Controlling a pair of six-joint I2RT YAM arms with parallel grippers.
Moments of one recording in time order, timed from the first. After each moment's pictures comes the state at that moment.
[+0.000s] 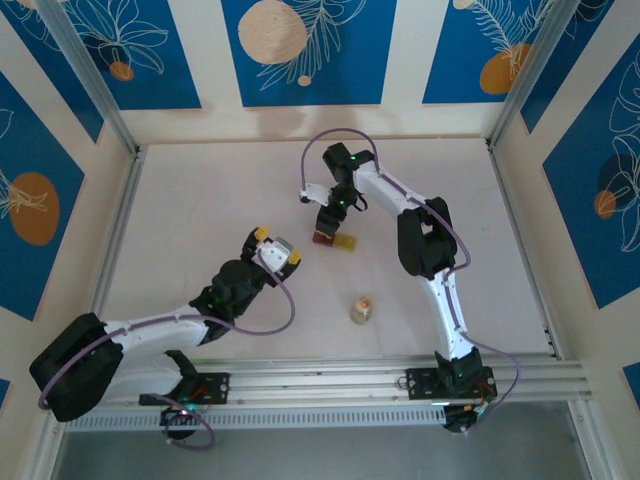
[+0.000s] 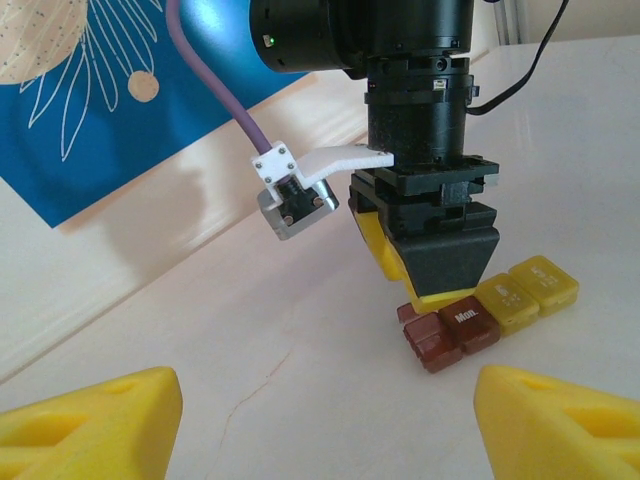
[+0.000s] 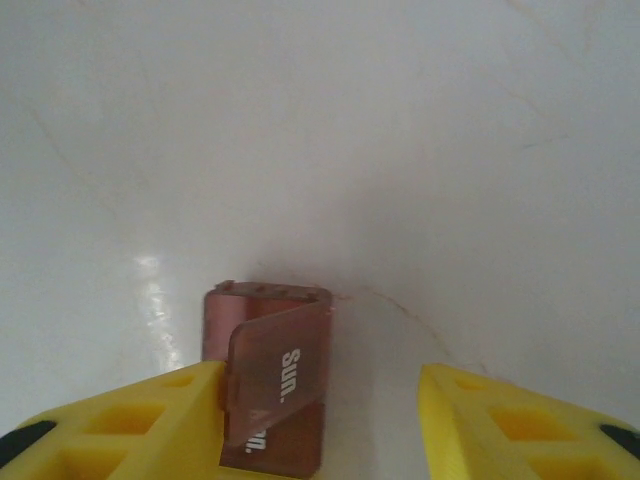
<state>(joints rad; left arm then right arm) -0.81 1.17 0.35 0.68 -0.31 0.34 0.47 2.34 2.06 -1.10 -0.37 -0.78</state>
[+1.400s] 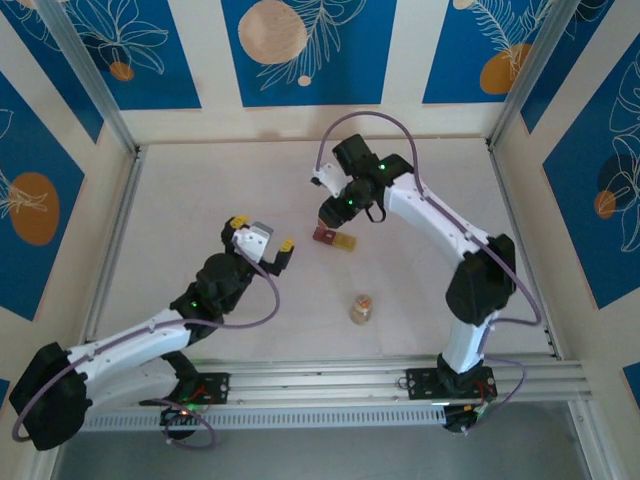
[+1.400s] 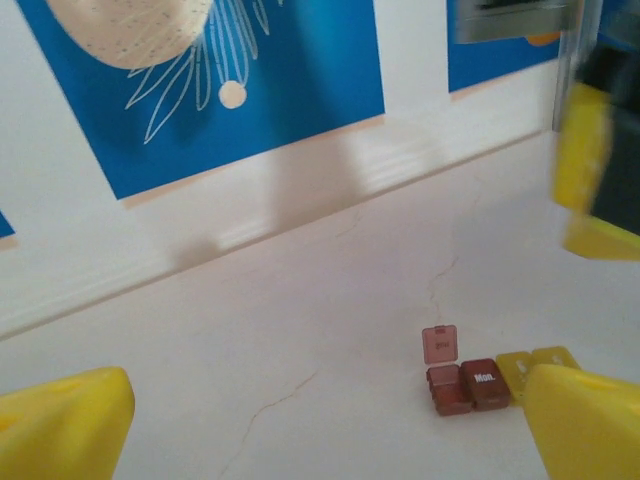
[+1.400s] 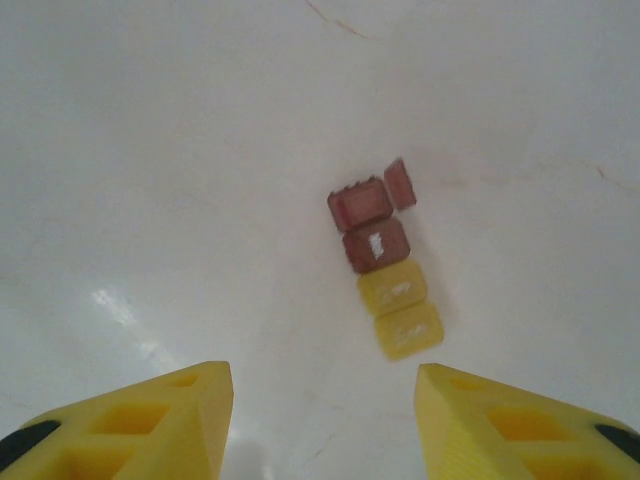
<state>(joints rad) -0.77 0.92 0.40 0.45 -0.39 0.13 0.63 1.71 1.64 -1.01 -0.06 -0.13</state>
